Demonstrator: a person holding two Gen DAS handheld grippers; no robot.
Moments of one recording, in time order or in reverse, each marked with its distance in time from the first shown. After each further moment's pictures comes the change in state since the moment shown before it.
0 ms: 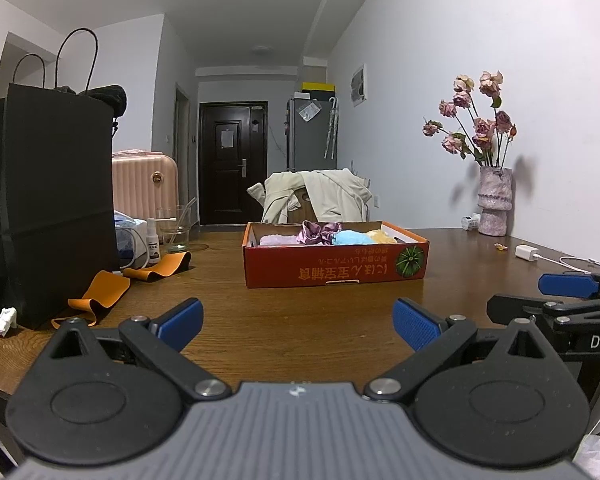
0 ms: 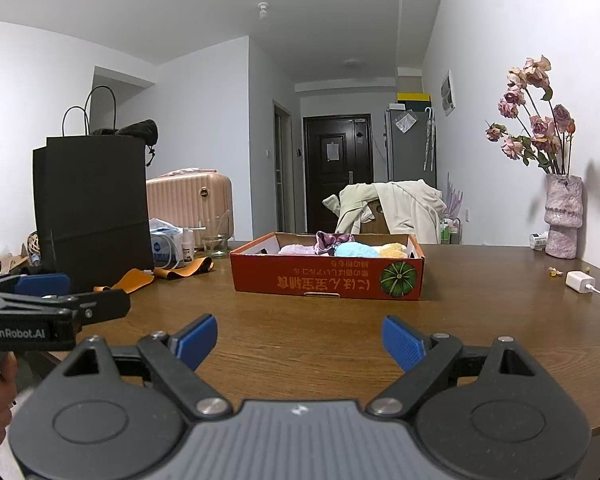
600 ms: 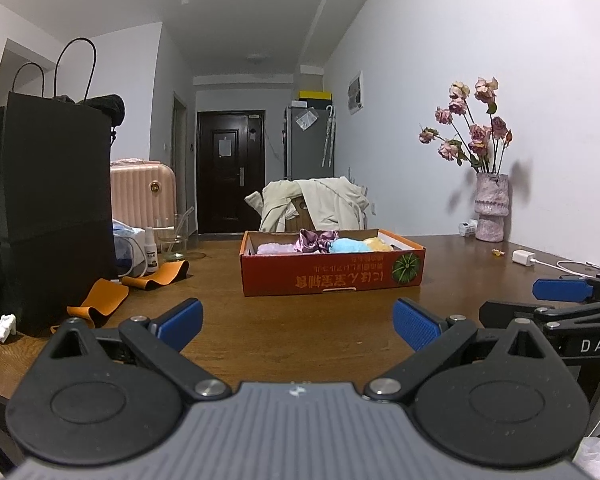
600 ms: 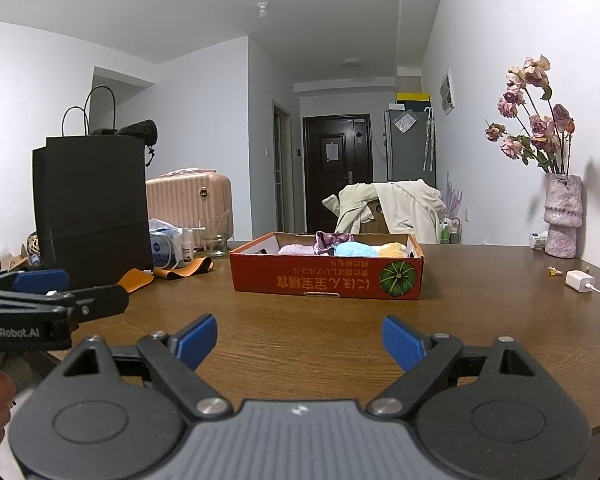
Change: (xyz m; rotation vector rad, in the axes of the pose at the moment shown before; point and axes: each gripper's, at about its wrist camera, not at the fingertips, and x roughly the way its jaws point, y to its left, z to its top) left arm -0.004 -0.001 -0.001 0.007 -0.031 -0.005; right arm 0.000 0.001 -0.003 0.001 -0.001 -0.001
